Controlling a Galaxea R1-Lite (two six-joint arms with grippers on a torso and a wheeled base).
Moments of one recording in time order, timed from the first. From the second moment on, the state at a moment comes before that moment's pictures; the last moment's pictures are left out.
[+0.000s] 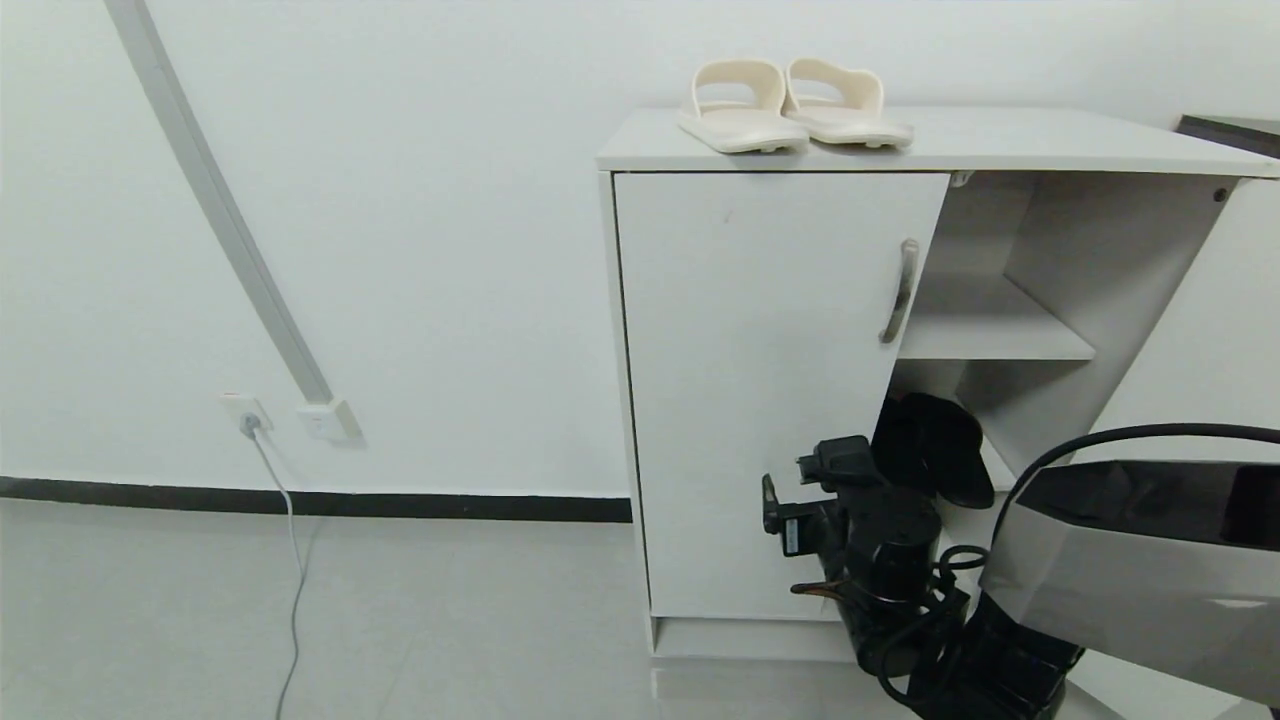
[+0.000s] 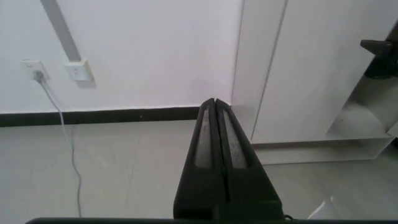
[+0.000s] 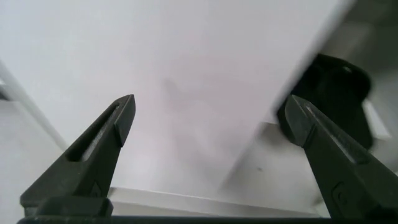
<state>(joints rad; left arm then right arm) 0.00 0.00 0.00 0.01 -0.03 0.01 0.71 2.26 -0.72 -1.50 -0.66 -0.05</state>
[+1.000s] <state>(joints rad) 0.00 0.00 0.00 0.01 -0.03 0.01 0.71 2.26 -0.70 -1.50 -0.60 -0.06</state>
